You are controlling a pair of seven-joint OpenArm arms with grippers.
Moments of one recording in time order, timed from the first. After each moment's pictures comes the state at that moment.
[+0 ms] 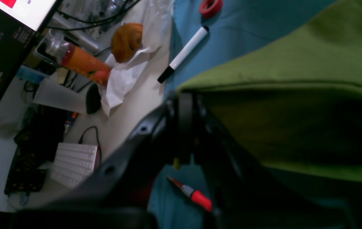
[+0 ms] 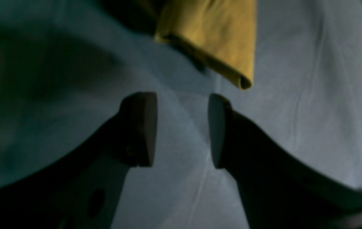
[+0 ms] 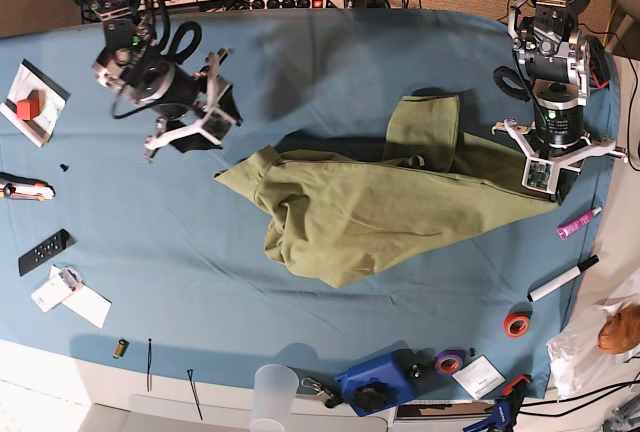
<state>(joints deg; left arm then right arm) 18.7 -18.8 -1.6 118.1 19.4 2.6 34.7 -15.7 26.5 -4.1 115.0 -3.4 39.6 -39.6</state>
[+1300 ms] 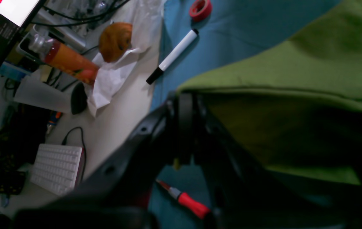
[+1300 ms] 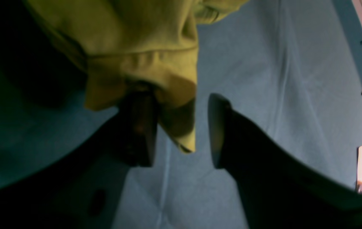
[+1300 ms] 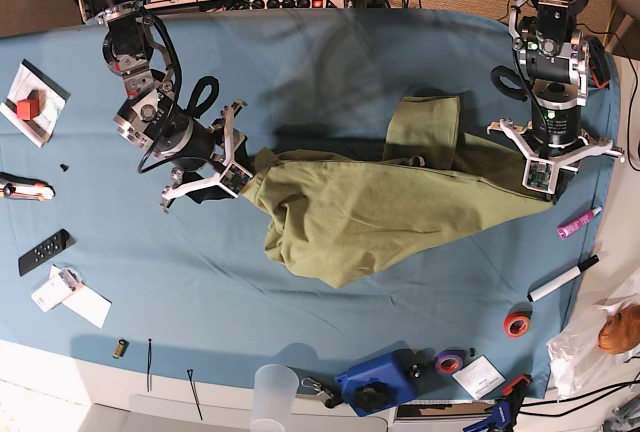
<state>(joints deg) 18.6 -18.8 -1.6 118.1 15.5 2.6 34.2 -0.5 26.5 -13.0 102.1 -3.3 34.4 -36.0</state>
